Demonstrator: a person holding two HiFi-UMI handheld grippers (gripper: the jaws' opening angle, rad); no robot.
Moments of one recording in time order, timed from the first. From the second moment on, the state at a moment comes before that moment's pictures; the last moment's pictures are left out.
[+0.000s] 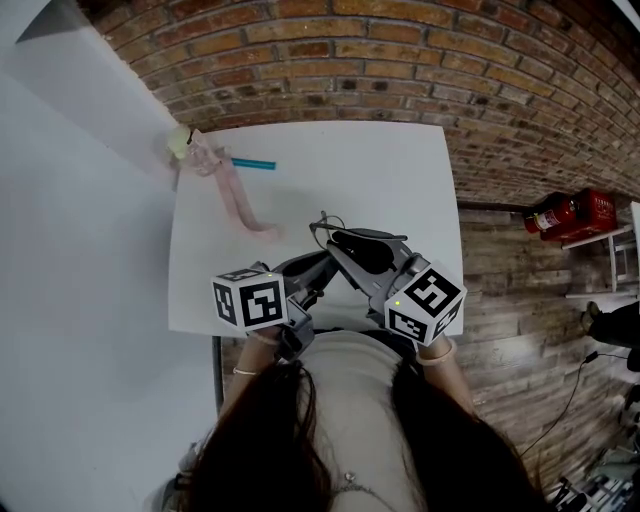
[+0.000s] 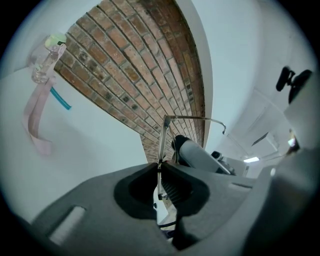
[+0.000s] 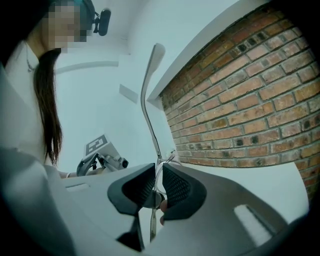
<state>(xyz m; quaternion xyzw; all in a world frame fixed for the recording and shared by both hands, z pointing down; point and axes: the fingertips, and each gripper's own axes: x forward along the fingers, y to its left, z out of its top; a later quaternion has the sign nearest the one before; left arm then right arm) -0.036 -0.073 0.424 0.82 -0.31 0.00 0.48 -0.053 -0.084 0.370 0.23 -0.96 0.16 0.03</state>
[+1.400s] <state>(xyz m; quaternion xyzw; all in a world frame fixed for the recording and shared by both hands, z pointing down) -0.043 -0.083 0.420 0.82 -0.34 -0.01 0.46 -0.052 -0.089 0.361 0.24 -0.96 0.15 0.02</state>
